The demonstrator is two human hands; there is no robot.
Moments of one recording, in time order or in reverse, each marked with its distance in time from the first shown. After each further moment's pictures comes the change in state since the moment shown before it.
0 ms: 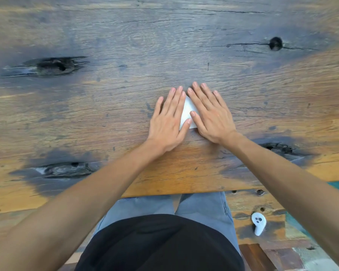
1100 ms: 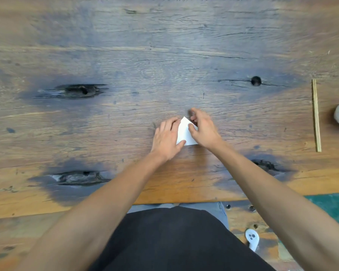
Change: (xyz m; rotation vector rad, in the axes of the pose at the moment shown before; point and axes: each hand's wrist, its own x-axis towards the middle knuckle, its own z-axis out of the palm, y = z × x) left_hand -0.001 0.003 -0.040 -0.229 -0.154 -0.173; right_hand 0.033 -0.023 -0.036 0.568 -0.142 0.379
